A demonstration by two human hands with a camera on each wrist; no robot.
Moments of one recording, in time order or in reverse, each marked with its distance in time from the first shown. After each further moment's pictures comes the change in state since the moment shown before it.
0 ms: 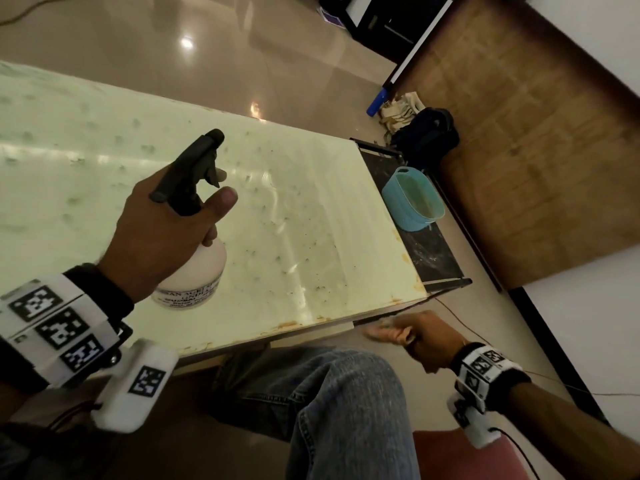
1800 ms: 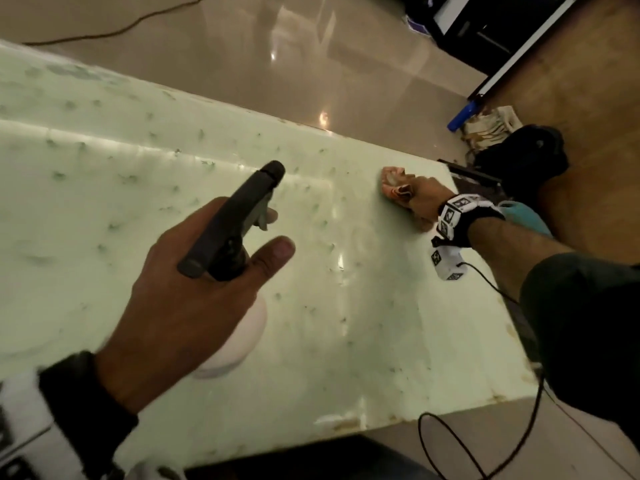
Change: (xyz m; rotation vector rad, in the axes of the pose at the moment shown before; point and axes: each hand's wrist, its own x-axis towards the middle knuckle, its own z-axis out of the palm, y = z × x) left_hand 0.025 -0.022 0.003 0.077 0.151 -0.176; right_hand 0.365 -0.076 -0.130 -0.077 0.246 0.000
